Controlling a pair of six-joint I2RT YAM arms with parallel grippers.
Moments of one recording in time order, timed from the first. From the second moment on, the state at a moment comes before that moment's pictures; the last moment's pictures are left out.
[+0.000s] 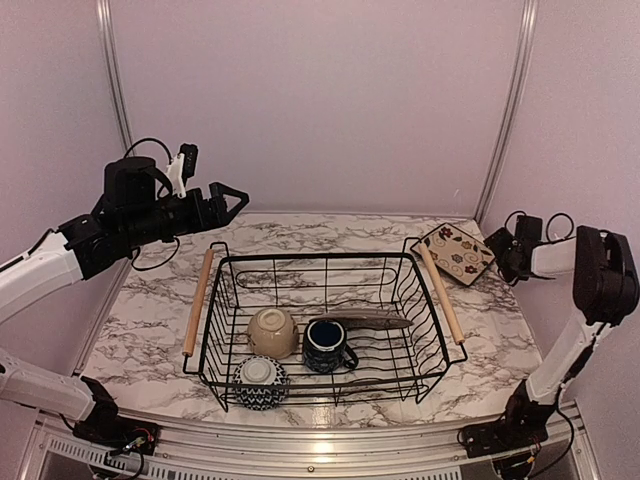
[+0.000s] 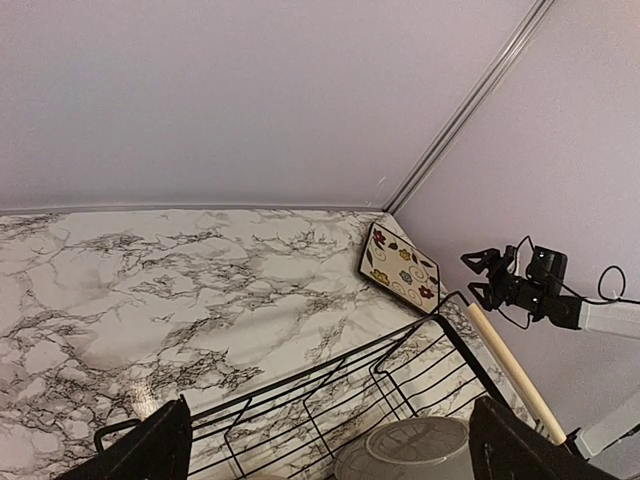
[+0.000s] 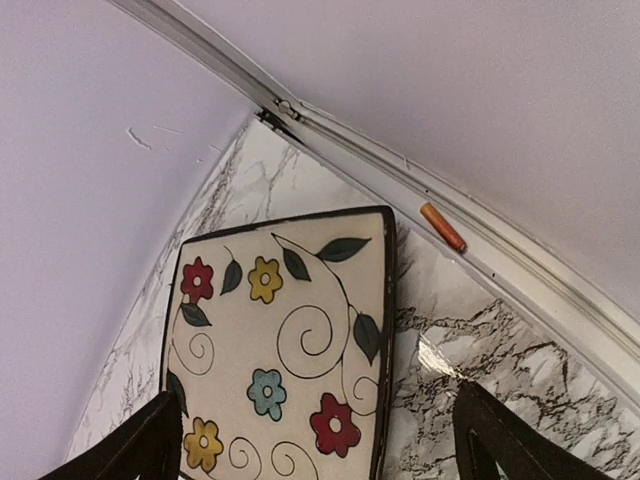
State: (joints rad) left arm -0.64 1.17 1.07 -0.16 0.07 -0.51; right arm -0.21 1.74 0.92 0.23 -0.01 0.83
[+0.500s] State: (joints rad) left arm -0.64 1.18 1.07 -0.16 0.02 -0.48; right arm 0.12 1.33 0.99 -0.06 -0.11 0.28
